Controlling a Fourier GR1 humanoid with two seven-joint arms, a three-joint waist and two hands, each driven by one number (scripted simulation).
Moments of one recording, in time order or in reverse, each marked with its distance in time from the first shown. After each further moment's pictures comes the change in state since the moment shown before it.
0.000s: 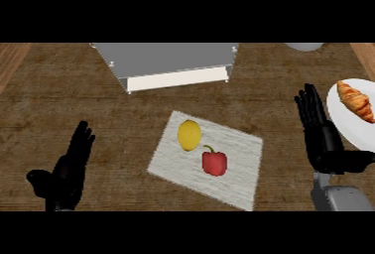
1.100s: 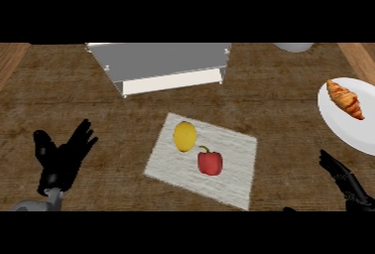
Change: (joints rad) left arm -0.119 0.034 0.104 0.230 0.105 -0.228 0.207; right arm 0.539 -0.065 0.049 -0.380 0.224 -0.080 0.002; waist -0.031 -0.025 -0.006
